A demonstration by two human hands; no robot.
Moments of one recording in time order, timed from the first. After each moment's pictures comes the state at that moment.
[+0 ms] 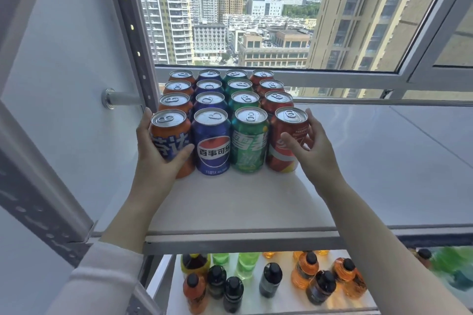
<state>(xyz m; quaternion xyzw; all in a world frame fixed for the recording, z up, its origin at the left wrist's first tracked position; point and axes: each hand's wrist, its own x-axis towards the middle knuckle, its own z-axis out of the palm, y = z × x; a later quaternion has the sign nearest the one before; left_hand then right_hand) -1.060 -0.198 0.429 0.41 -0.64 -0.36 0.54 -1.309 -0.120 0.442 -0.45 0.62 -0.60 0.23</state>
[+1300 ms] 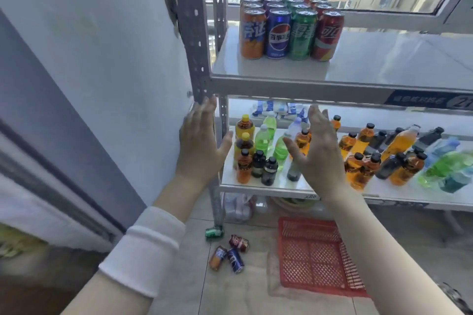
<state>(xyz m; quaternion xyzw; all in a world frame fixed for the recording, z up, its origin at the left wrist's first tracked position) -0.891 0.085 0.387 0.50 -0.78 -0.11 0.36 -1.091 0.150 0.379 -0.62 0.70 -0.36 -0.02</state>
